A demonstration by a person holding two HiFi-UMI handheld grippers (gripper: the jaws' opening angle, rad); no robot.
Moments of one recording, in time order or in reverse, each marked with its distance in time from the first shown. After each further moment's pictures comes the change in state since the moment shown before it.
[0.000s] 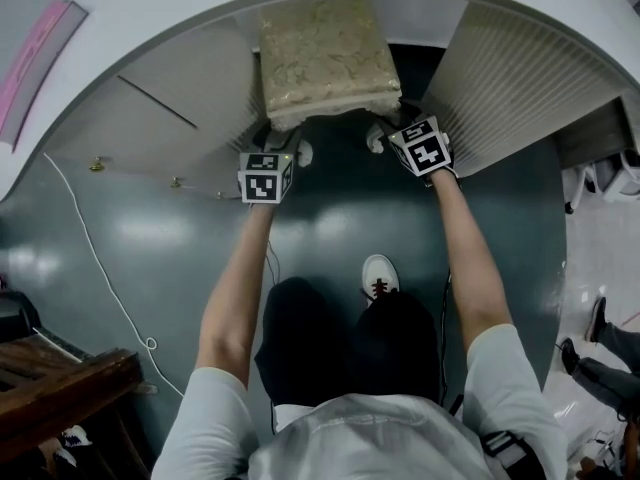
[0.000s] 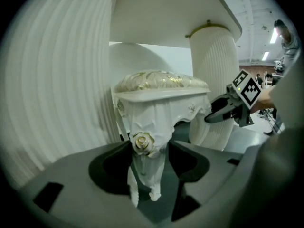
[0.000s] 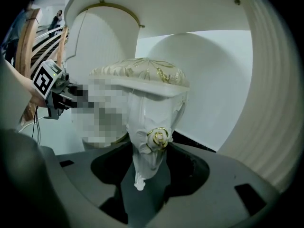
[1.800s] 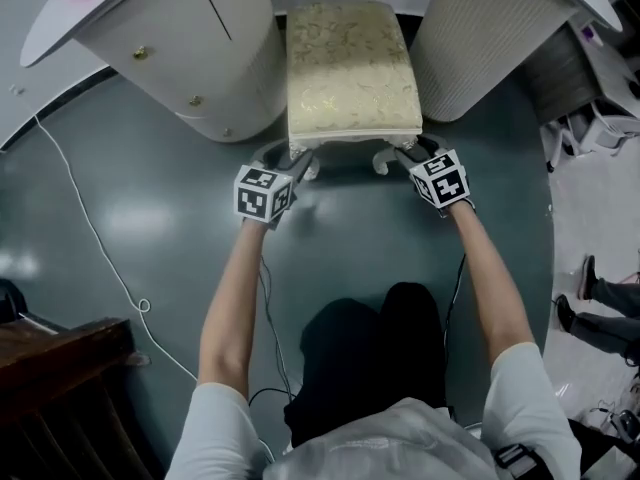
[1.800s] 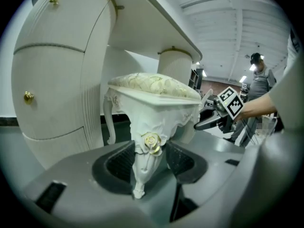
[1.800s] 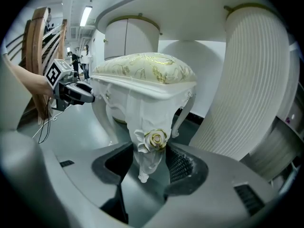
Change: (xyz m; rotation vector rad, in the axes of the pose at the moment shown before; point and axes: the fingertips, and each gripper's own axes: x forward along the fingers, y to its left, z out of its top) left arm -0.205 -0.106 -0.097 -0.069 0.014 -0.327; right arm -0.192 0.163 -0.106 0.051 0.117 0.005
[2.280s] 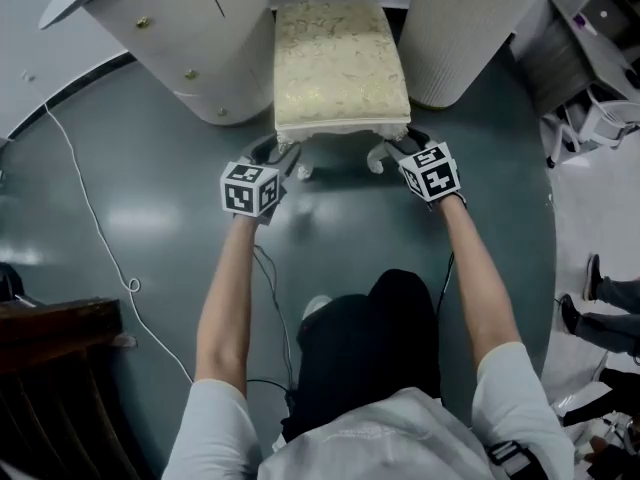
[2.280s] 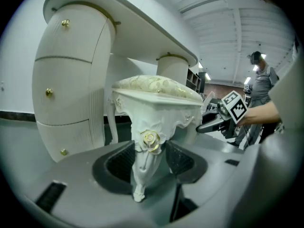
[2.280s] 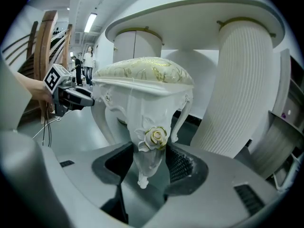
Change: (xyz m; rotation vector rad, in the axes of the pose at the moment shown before) left arm -0.035 -0.047 -0.024 -0.026 -0.060 0.072; right arm -0.043 0.027 -0.029 0.006 -0.084 -0.003
